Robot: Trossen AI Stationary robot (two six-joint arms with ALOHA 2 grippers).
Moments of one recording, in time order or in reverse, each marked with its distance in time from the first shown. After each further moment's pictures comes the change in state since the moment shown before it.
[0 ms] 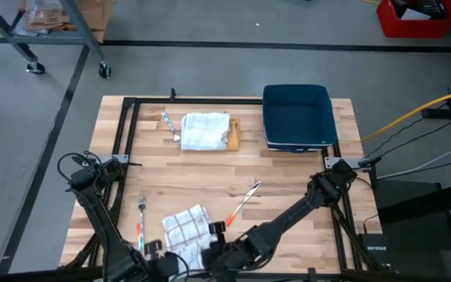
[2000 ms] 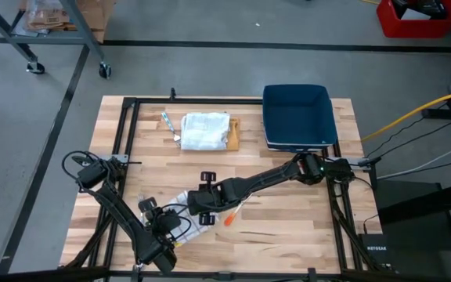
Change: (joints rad) left arm 0.142 0.001 -0.277 -0.476 -0.138 -0.111; right arm -0.339 0.008 -0.158 0.004 0.013 -0.111
